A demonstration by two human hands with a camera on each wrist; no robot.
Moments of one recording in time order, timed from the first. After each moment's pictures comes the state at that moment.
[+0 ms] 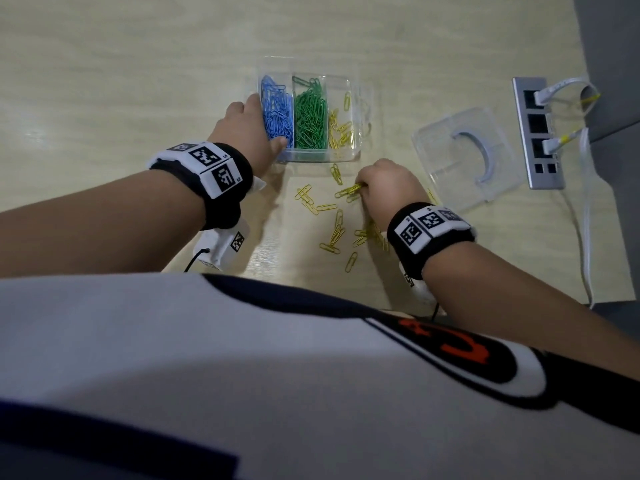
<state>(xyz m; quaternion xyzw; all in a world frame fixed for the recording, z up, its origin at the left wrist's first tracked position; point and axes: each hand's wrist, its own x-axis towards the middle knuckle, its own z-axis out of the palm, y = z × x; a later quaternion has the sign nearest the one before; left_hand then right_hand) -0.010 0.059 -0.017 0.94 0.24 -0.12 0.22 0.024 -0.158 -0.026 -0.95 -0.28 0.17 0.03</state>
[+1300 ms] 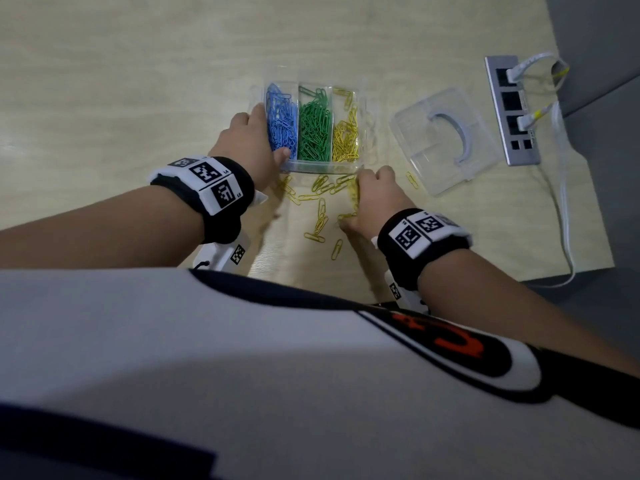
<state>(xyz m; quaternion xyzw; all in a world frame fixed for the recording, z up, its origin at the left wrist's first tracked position) -0.018 0.026 -0.023 0.95 0.19 -0.14 0.22 -0.011 -0.175 -0.020 -0.96 -0.11 0.27 0.06</state>
